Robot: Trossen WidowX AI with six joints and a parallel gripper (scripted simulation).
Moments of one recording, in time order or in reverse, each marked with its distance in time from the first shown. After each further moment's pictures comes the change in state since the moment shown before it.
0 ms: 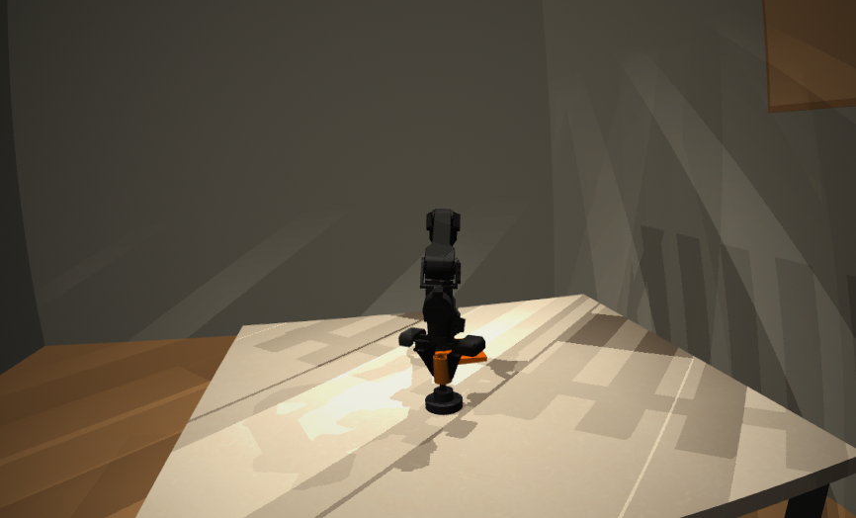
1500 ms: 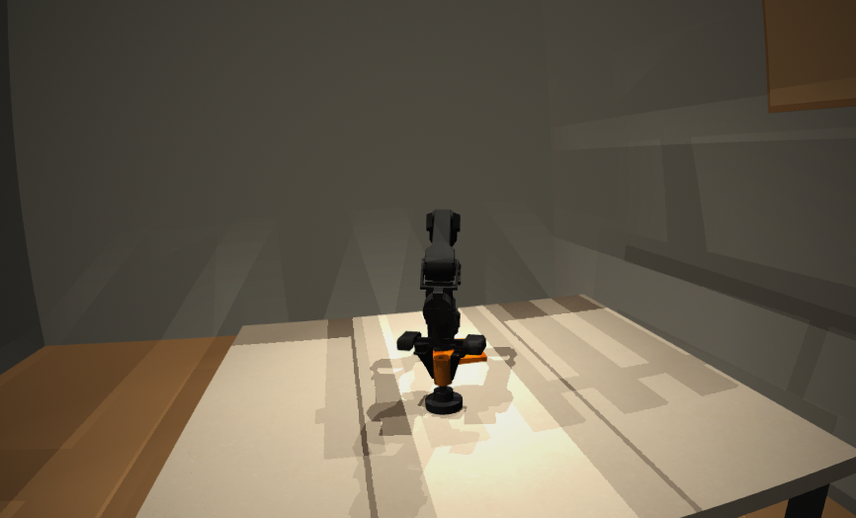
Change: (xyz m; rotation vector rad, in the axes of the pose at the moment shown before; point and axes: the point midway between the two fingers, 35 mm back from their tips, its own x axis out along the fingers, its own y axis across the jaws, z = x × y) arm 0.002 -0.002 -0.003 -0.212 0.005 -0.002
